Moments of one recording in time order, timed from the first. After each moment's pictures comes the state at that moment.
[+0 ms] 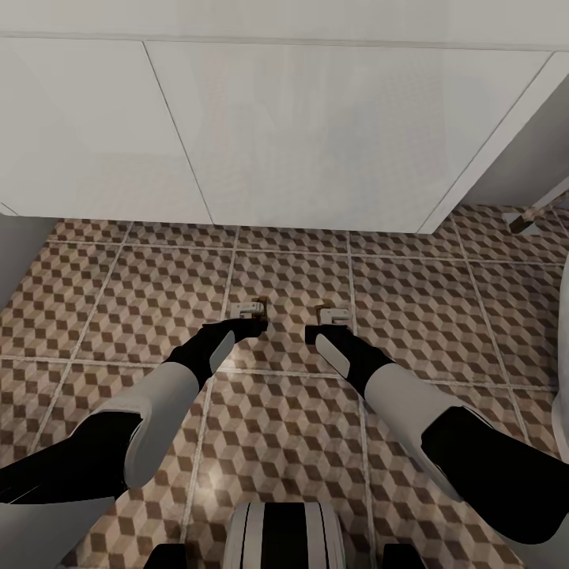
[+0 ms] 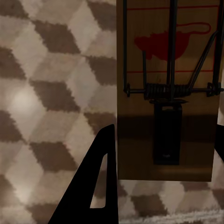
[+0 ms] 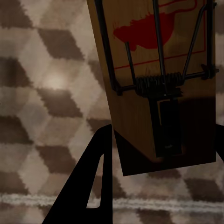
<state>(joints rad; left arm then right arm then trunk) -1.19 -0.17 0.01 -0.31 0.06 0.28 -0.03 -1.19 0.15 0.64 -0.38 -0.72 0.35 -0.39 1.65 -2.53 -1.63</state>
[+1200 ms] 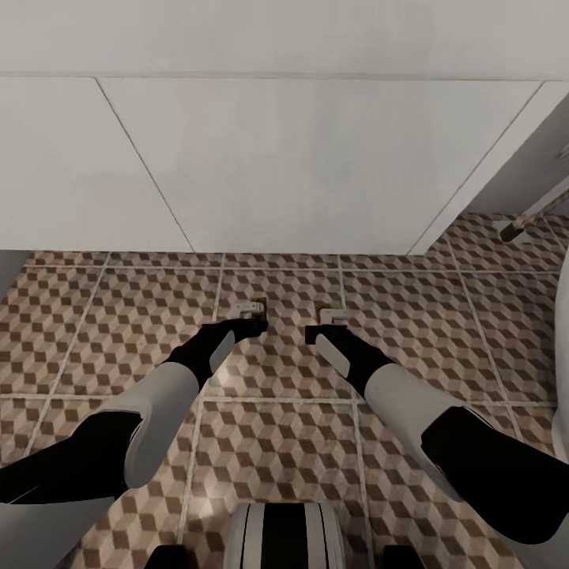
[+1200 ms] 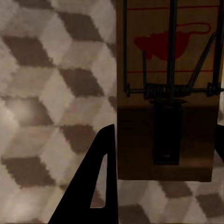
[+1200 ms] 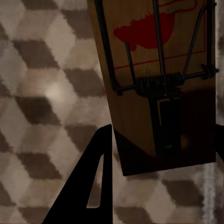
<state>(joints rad) -1.19 -0.17 0.01 -0.31 0.06 0.28 -0.03 -1.19 0.15 0.64 -0.38 -0.72 0.35 -0.39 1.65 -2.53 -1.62</state>
